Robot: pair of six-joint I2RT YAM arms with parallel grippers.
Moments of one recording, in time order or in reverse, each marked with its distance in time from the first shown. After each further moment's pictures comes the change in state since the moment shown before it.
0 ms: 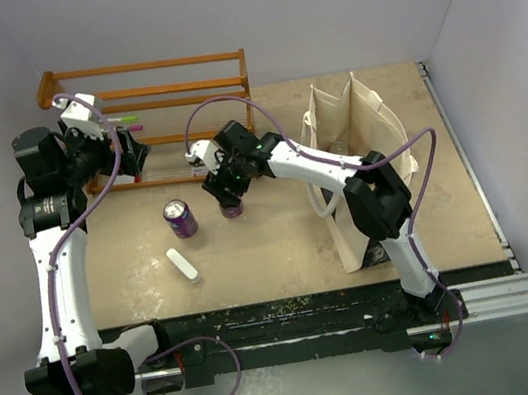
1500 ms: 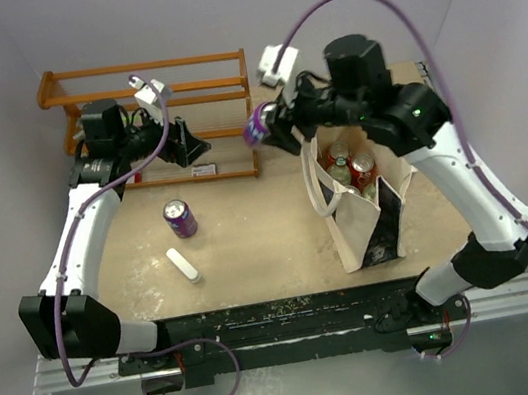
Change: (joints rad) left arm -0.299 0.254 0.060 0.098 0.179 -0.044; right arm -0.143 -0.676 0.190 -0.325 -0.030 -0.062
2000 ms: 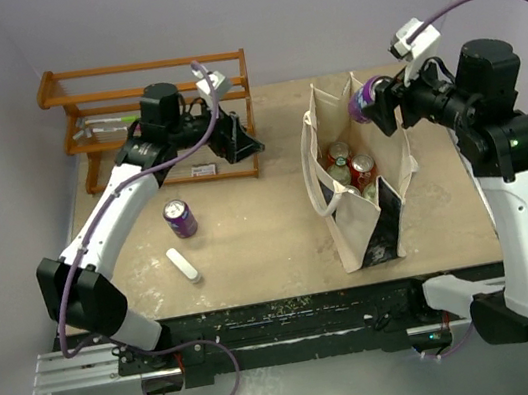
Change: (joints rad) left arm -0.242 0.122 0.116 0.060 0.025 -0.102; right arm -0.547 -0.317 -0.266 0.010 -0.112 0.048
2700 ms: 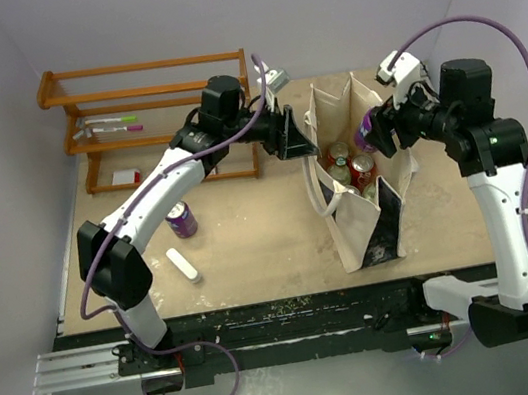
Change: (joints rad) left arm -0.245 0.233 0.182 0.065 0.039 -0.275; right arm -0.057 -0.039 -0.189 -0.065 -0.023 -0.106
